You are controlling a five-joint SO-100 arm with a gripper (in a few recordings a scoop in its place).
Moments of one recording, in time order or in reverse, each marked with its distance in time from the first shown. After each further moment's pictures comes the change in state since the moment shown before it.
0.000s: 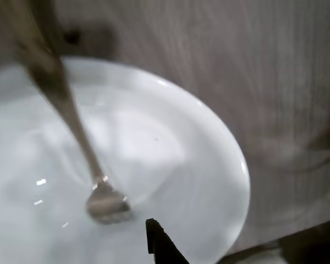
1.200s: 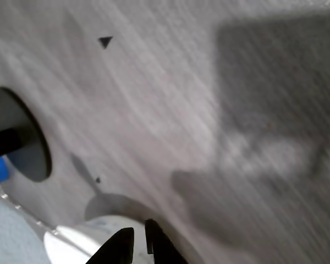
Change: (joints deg) arm 26.1 89.7 85.3 -30.1 2.3
